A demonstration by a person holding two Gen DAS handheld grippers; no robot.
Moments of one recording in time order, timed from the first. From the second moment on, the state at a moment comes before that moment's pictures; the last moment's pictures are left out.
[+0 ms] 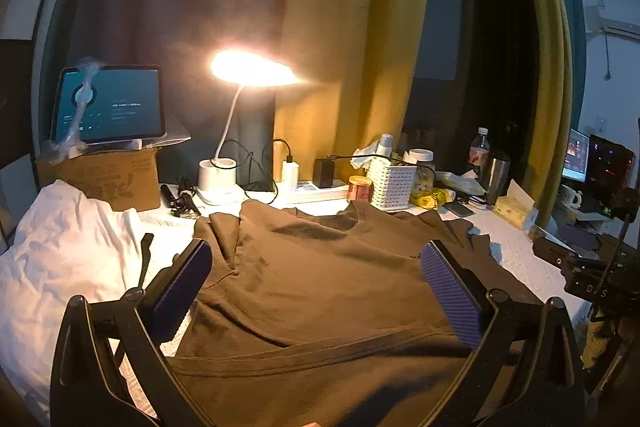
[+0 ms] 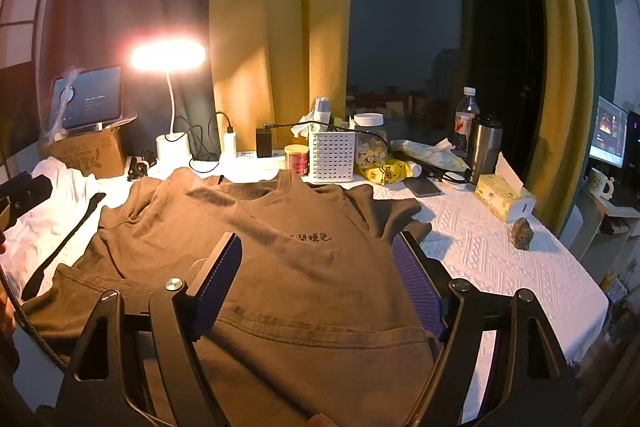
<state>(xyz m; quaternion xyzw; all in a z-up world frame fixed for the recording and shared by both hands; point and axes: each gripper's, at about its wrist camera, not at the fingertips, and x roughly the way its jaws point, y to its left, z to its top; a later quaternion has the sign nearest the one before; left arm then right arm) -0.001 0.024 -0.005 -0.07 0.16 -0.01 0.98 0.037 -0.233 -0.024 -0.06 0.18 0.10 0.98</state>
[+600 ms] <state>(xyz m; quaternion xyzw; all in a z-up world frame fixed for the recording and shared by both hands) -0.001 0.026 -0.007 -0.06 0.16 -0.01 0.99 0.037 -0.234 -0.024 -0.06 0.18 0.10 0.98</state>
